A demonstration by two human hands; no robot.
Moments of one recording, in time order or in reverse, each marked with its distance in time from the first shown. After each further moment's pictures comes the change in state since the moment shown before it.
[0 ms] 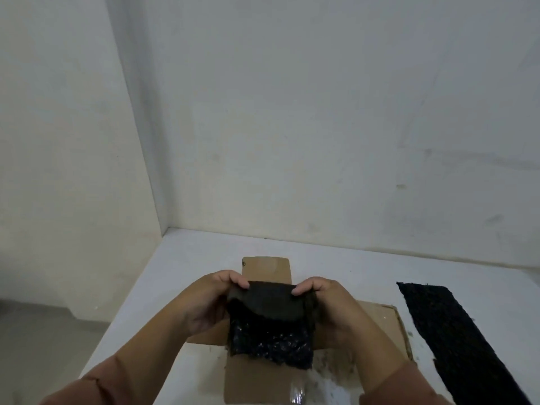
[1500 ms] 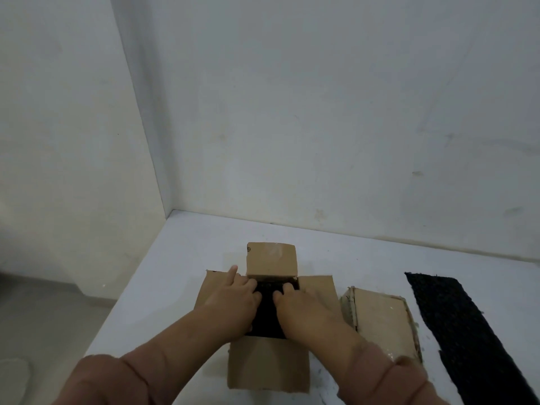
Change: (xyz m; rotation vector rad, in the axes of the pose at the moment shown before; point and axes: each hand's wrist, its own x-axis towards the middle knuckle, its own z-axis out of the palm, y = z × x) left_hand 0.029 -0.048 0.012 2.201 -0.076 0.304; right_hand 0.009 0.019 0.057 -1.776 -0.243 -0.129
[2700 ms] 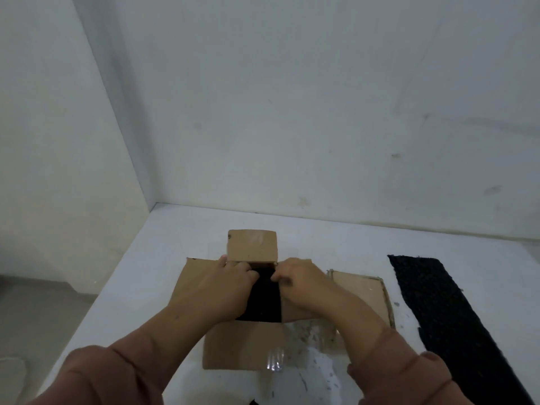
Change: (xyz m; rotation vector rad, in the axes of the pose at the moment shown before) left_hand 0.010 0.027 -0.033 -0.198 0.071 -0.075; right_hand -0.023 0.060 -0.006 0.524 0.158 -0.037
